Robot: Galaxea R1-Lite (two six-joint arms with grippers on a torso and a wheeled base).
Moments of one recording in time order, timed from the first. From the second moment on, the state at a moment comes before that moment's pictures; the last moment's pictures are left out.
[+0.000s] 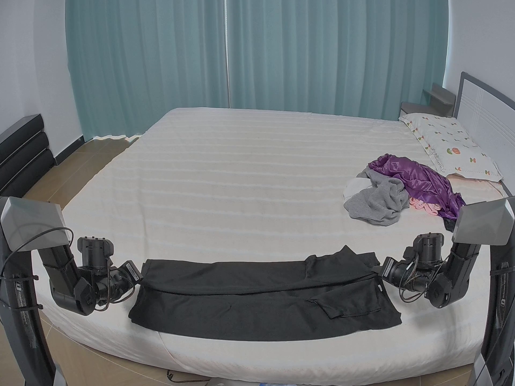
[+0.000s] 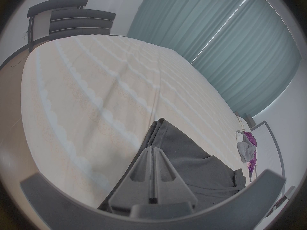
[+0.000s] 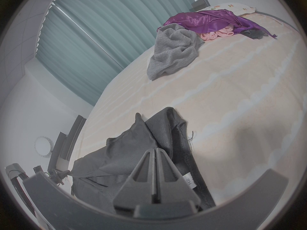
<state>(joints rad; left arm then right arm) 0.02 2.27 -0.51 -1.06 -0.05 -0.66 0.08 2.40 -0.59 -1.19 0.24 0.59</state>
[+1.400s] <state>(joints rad) -0.02 2.46 -0.83 -1.04 -0.03 -0.57 0.05 2.49 -0.88 -1.06 0.29 0.80</state>
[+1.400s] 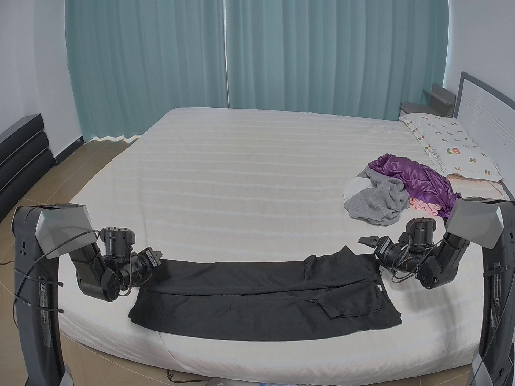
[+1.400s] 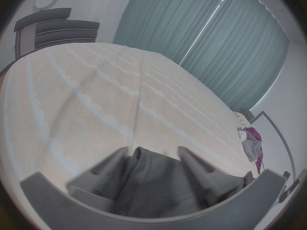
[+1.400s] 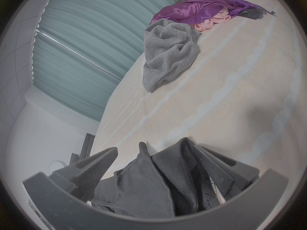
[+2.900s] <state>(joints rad) 0.00 2.49 -0.84 -1.05 0.05 -0.61 0.05 2.51 -0.95 -0.94 0.20 0.68</state>
